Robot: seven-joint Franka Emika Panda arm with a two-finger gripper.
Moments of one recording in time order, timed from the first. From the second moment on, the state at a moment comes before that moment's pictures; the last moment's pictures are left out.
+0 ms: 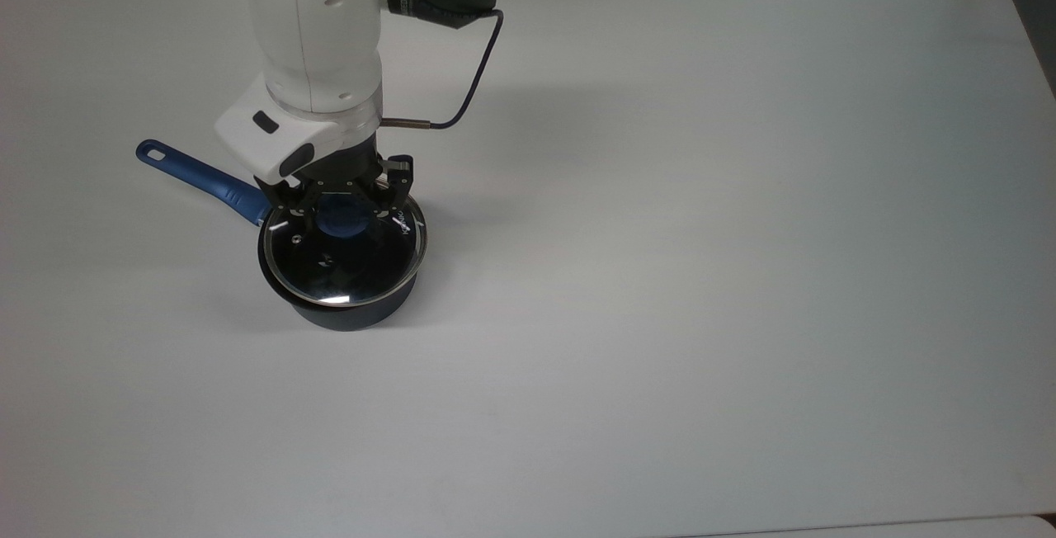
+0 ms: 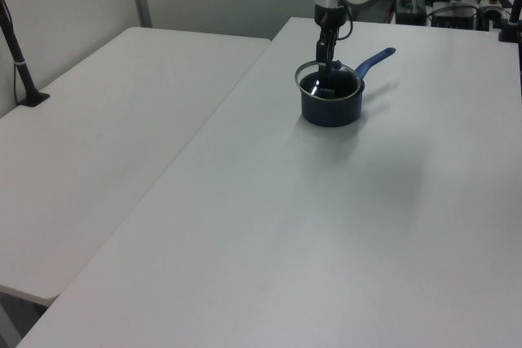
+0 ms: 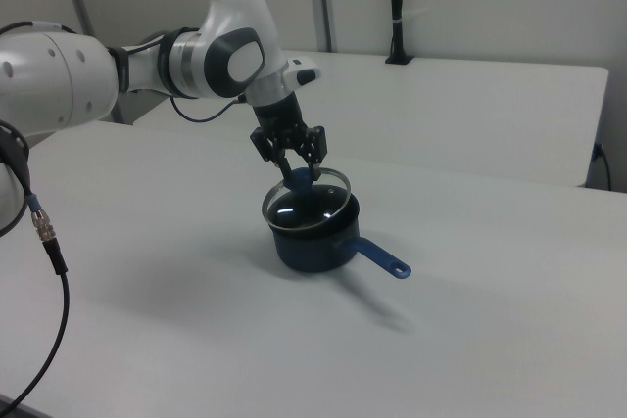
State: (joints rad) arm 0.08 0.47 -0.17 -1.41 -0.06 2.01 -0.14
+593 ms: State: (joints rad) arm 0.08 0.48 -0.17 -1.41 -0.06 2.01 -0.14
